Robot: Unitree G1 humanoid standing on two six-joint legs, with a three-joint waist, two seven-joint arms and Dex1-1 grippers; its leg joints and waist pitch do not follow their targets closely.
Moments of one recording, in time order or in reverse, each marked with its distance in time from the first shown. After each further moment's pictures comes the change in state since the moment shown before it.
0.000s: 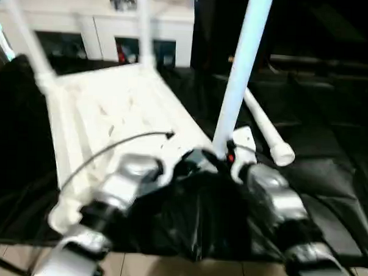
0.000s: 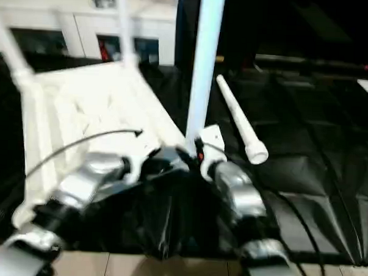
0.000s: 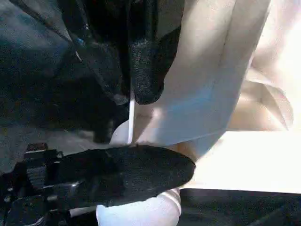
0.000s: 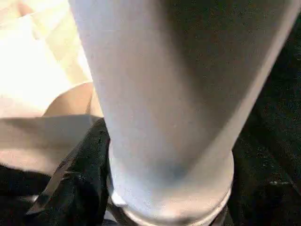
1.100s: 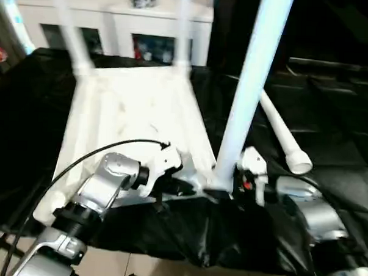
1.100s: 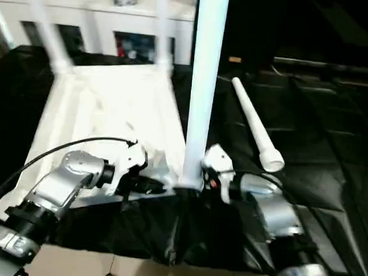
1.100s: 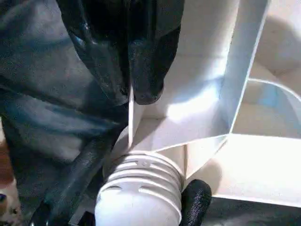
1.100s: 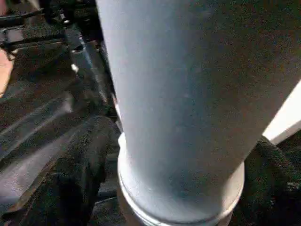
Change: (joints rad) left arm 0.051 0.221 -0.085 -0.088 -0.080 -0.089 -0.524; right arm 0.204 -0.301 0.173 -0.353 0.067 0.026 0.718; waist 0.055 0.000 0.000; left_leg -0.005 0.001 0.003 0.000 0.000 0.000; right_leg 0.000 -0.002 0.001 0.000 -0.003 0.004
